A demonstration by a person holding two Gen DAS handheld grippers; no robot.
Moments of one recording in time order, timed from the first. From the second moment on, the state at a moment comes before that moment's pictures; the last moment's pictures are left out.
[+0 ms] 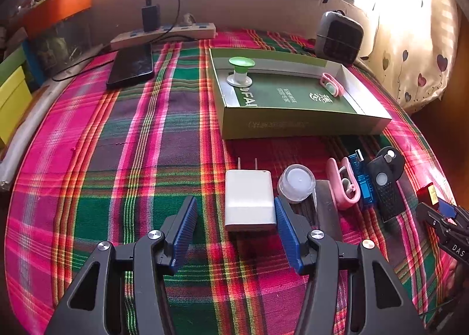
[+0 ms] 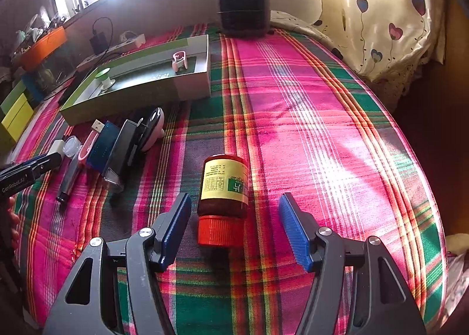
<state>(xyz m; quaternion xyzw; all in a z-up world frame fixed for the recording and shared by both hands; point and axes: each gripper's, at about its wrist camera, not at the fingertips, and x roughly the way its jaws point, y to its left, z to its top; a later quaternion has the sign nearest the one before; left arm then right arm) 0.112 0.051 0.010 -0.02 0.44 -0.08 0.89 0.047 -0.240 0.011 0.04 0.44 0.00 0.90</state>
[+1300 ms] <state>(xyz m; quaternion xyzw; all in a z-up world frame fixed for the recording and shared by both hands) 0.116 0.050 0.010 -0.01 0.43 -0.06 0.90 0.049 -0.245 0.013 0.05 0.42 0.01 0.90</state>
